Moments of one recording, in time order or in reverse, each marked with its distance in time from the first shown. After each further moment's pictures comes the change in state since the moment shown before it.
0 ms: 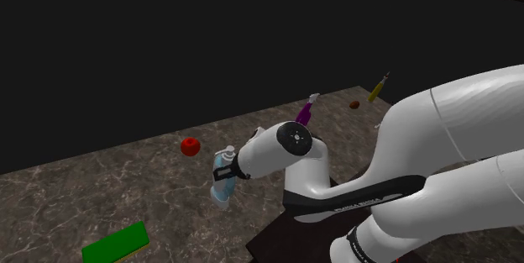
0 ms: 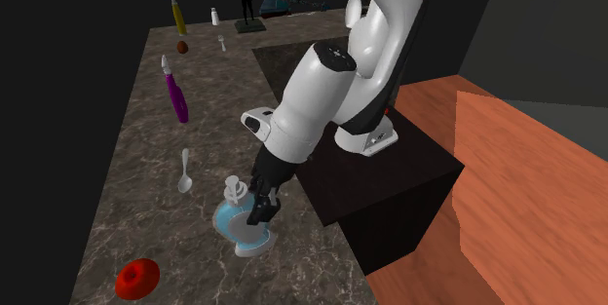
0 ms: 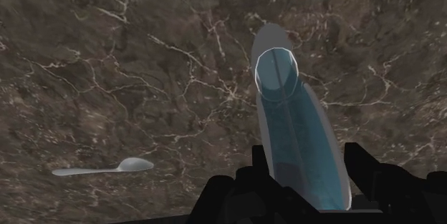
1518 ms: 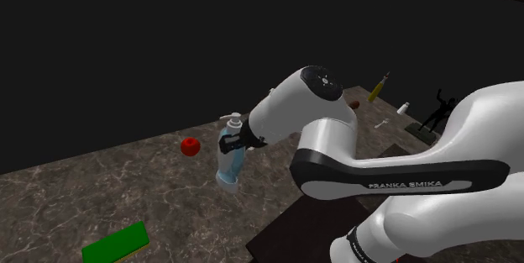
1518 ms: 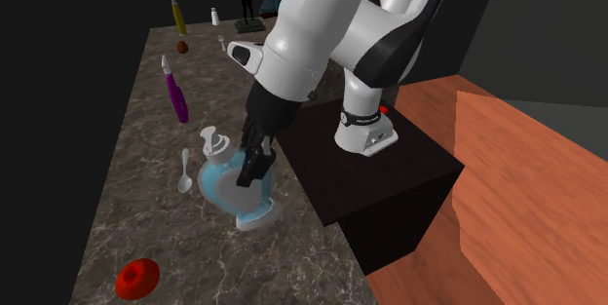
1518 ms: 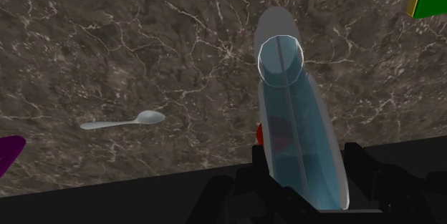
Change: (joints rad) arm 0.440 -0.214 -0.438 0.100 0.259 -0.366 -0.283
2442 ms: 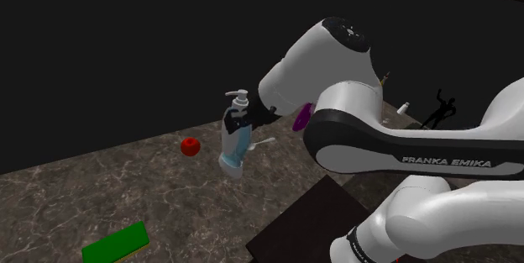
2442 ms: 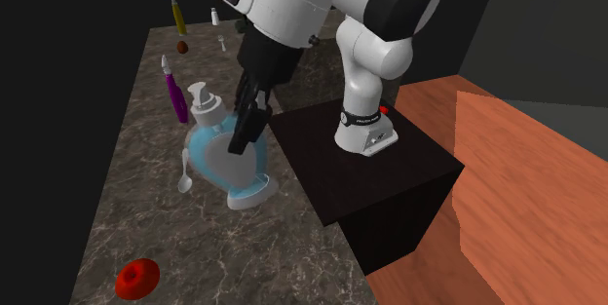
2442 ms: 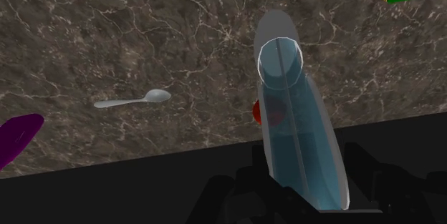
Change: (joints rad) arm 0.049 -0.088 -0.093 0.122 0.032 -0.211 -0.076
